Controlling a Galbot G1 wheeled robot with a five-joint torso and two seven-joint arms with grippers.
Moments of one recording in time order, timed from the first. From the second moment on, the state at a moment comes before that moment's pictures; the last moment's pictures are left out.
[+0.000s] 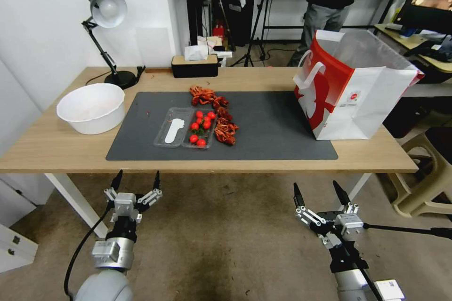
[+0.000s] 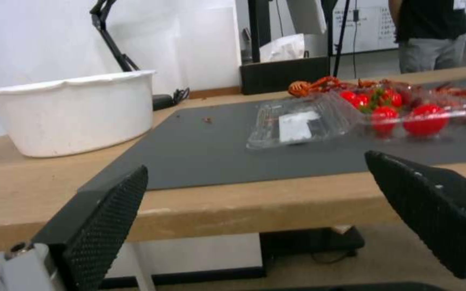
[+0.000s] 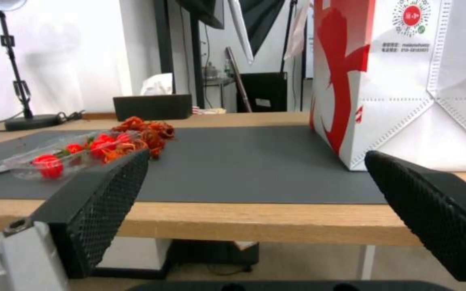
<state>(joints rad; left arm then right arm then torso) 1.67 -1.11 -0.40 -2.01 -0.25 -0.30 -0.33 -1.89 1.31 0.50 2.20 0.20 0.37 0.04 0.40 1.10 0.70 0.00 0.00</state>
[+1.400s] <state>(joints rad) 1.70 -1.14 -0.44 -2.01 -0.26 -0.34 -0.29 -1.73 1.26 0.48 2.07 0.42 0.28 0.00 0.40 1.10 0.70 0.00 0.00</state>
